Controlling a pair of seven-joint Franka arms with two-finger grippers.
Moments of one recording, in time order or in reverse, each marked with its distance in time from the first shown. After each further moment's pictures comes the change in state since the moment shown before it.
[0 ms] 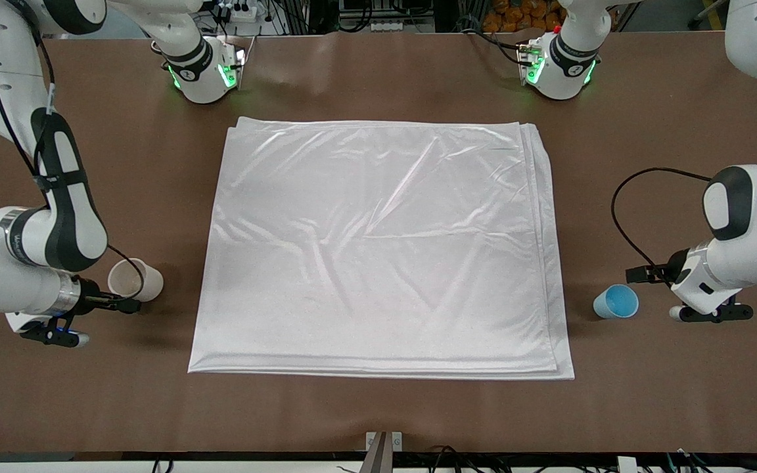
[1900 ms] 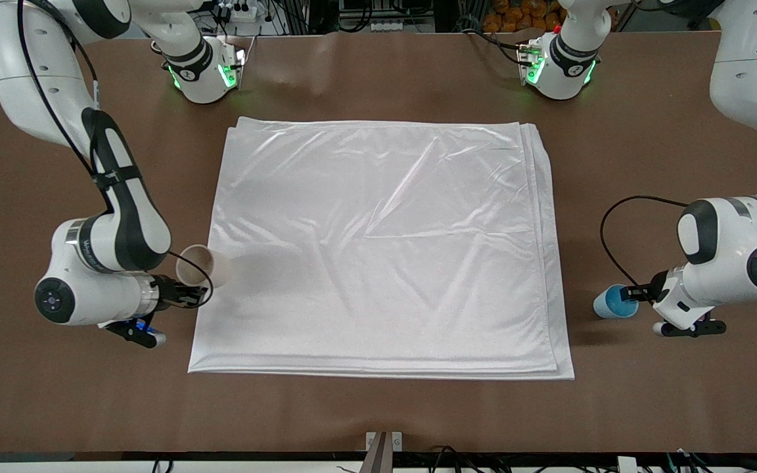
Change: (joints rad) left arm 0.027 0.151 -0.003 -0.002 0.019 0.184 0.007; right arm 0.096 0.049 0.158 0.101 0.031 -0.215 0.405
